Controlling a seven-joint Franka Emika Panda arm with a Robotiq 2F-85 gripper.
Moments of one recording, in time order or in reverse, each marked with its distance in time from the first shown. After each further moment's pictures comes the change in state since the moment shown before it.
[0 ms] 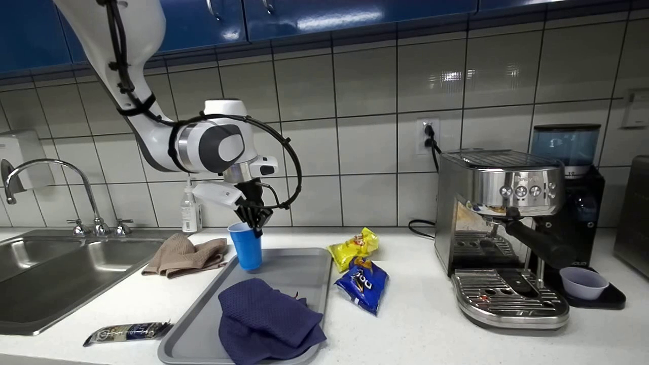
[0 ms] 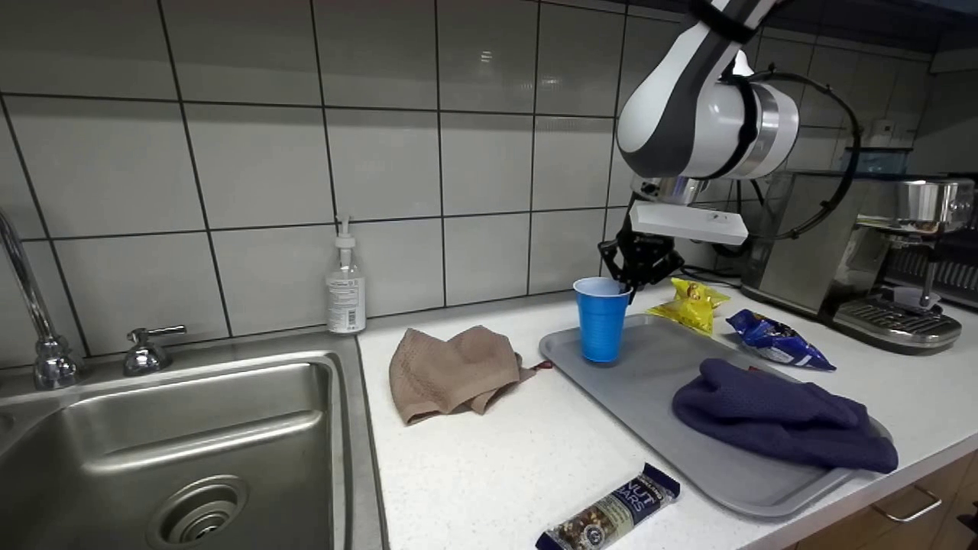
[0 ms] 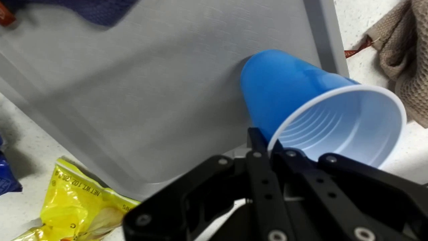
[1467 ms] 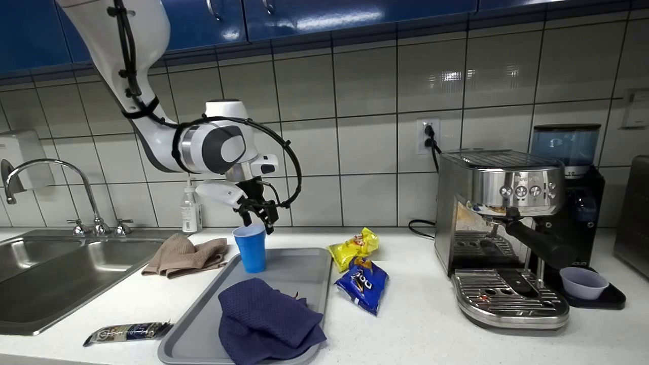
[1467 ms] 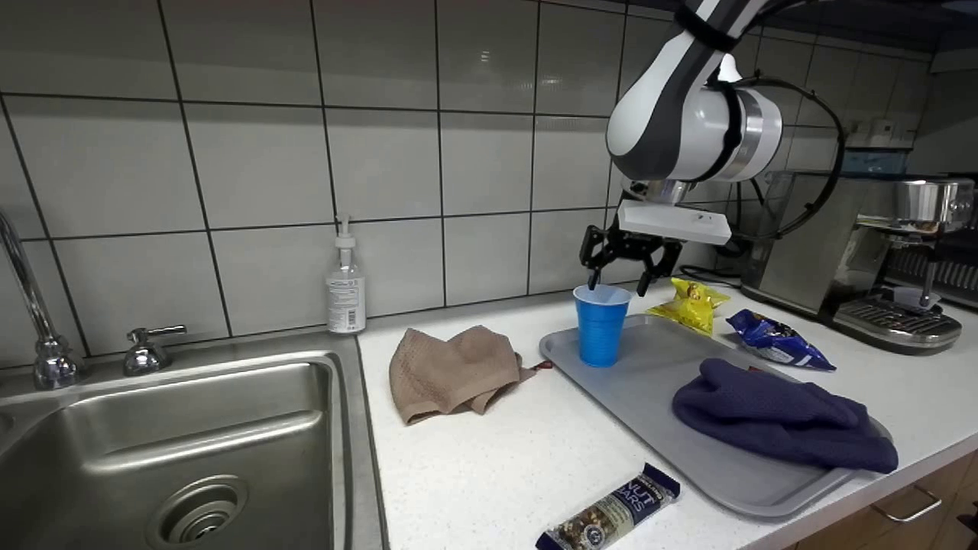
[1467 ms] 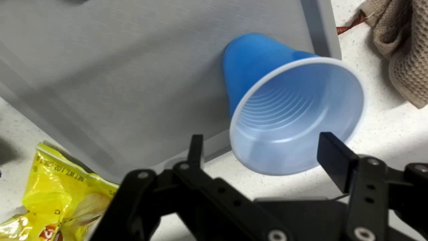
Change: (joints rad) arm 0.000 0.034 0.009 0.044 0.001 0.032 0.014
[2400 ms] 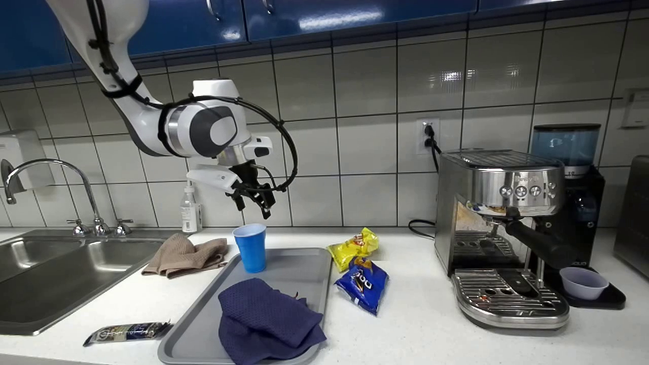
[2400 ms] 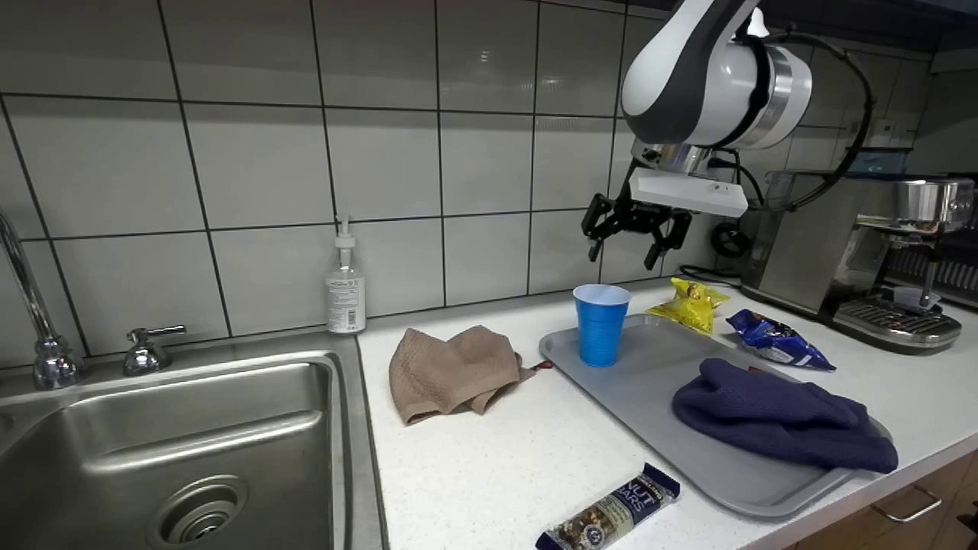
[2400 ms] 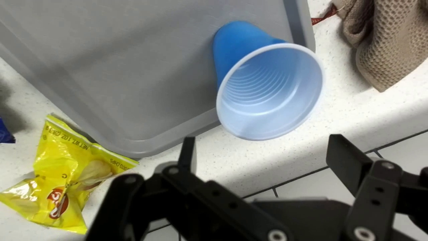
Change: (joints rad) arm -0.004 -0.130 0.010 -0.077 0.000 0.009 -0.031
